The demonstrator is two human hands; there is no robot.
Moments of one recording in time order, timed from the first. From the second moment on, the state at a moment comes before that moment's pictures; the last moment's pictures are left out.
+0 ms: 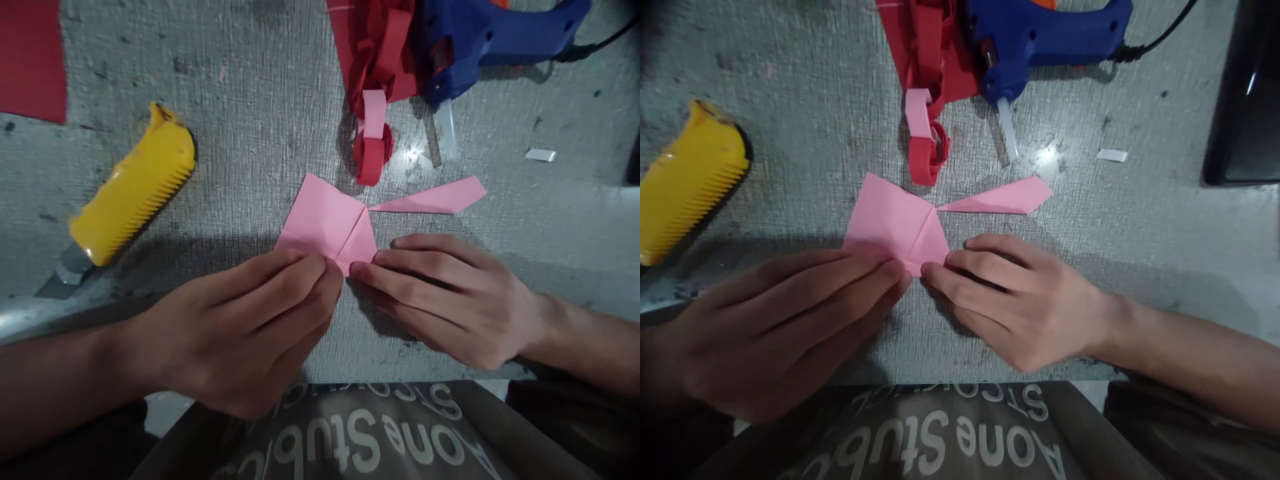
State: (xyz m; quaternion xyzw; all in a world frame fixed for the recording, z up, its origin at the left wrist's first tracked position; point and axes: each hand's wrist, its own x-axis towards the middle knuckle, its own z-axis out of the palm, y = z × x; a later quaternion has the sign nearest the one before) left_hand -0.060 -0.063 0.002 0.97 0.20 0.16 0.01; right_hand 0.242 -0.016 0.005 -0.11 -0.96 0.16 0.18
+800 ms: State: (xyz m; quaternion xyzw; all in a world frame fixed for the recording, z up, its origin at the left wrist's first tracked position) left_hand -0.056 -0.062 0.010 0.96 0.24 0.15 0.04; right_hand 0.244 -0.017 0.006 -0.13 -0.95 0.20 0.21
